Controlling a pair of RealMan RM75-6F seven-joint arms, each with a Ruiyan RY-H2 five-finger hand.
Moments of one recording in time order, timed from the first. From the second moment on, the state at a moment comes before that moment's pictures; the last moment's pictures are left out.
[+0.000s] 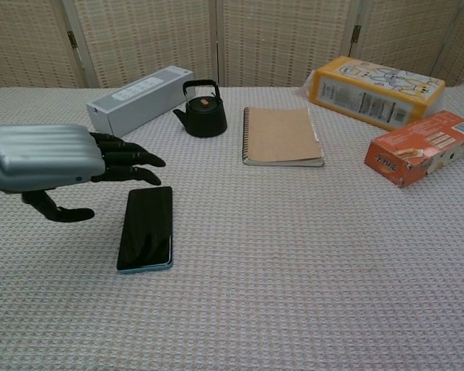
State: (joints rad) left arm -0.76 -1.29 0.00 -1.40 1.89 0.88 0.14; right arm 0.07 -1.05 0.02 -1.63 -1.59 1.52 0.11
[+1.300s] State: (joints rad) left arm -1.06 -1.39 -0.01 -1.49 1.07 0.51 0.60; right arm 0.05 -1.06 0.02 -1.59 -1.58 1.52 0.16
